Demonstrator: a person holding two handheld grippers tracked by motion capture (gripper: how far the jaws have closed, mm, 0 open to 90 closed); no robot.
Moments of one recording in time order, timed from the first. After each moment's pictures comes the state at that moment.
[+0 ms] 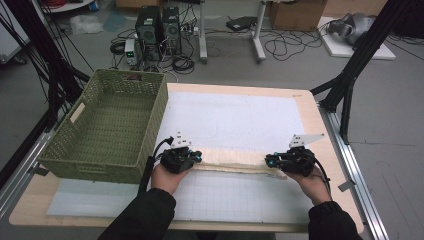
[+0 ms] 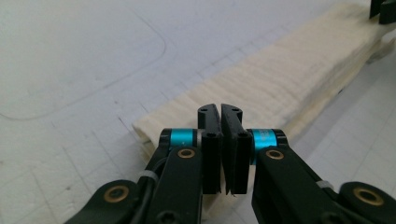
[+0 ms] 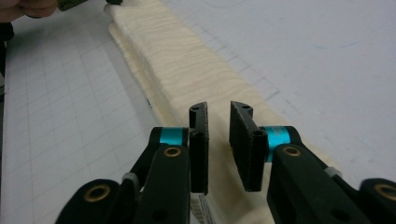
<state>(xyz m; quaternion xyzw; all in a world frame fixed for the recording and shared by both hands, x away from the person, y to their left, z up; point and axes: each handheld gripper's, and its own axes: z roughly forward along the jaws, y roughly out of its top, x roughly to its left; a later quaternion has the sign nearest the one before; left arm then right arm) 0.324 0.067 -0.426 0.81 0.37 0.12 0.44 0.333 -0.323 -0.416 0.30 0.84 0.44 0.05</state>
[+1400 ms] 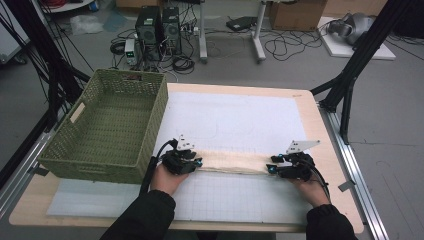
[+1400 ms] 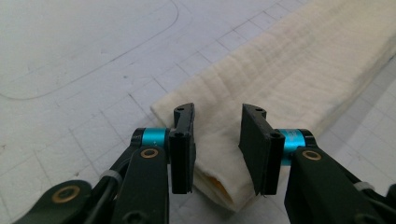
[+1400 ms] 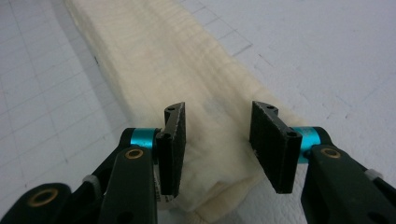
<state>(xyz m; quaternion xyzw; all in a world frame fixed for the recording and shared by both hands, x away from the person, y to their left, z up) 0.330 0.067 -0.441 0.83 0.36 0.14 0.40 0.332 -0.331 -0.442 0.31 0.86 0.39 0.10</state>
